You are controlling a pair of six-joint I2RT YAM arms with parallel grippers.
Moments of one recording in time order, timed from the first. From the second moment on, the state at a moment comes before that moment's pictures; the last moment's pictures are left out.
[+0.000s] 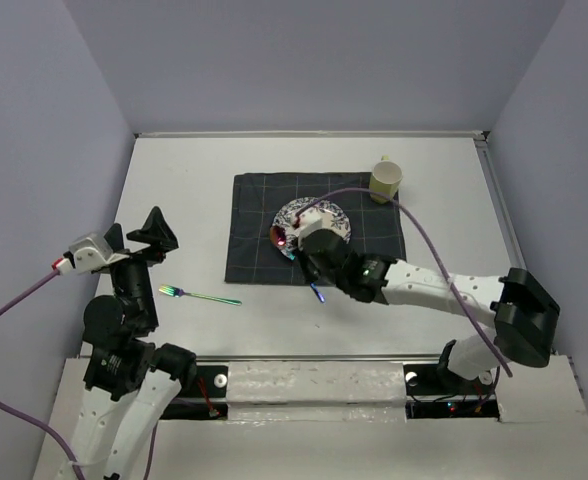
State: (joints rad) left arm -0.35 0.28 0.65 -0.04 -0.61 -0.20; right arm 1.13 1.49 1.01 -0.11 0.29 0.29
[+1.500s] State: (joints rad) left arm -0.44 0.16 0.65 -0.03 -0.50 -0.24; right arm 0.50 1.87 1.10 -0.10 0.49 0.39
